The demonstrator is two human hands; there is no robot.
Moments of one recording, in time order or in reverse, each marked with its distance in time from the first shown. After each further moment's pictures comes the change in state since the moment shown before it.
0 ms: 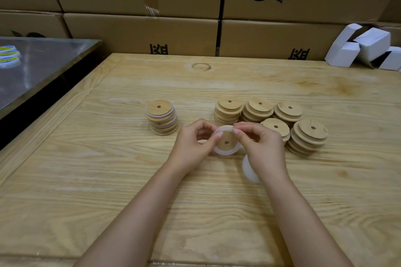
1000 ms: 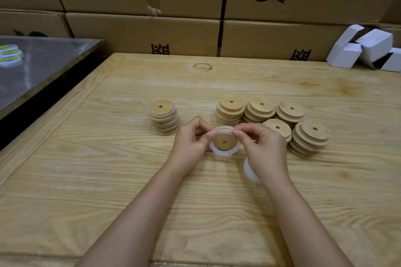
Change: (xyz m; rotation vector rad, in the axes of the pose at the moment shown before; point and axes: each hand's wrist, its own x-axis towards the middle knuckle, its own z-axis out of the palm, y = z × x) left_hand 0.000 0.002 -0.004 -0.056 0.070 -0.116; right_hand -0.001 0.000 0.002 -0.111 0.044 -0.035
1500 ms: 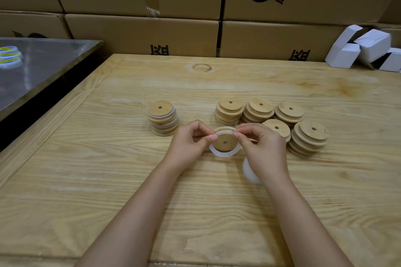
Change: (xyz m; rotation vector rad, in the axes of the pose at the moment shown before) left_hand 0.004 -0.006 -0.007 -0.039 -0.075 -0.014; right_hand 0.000 -0.001 -0.004 -0.073 -0.015 -0.019
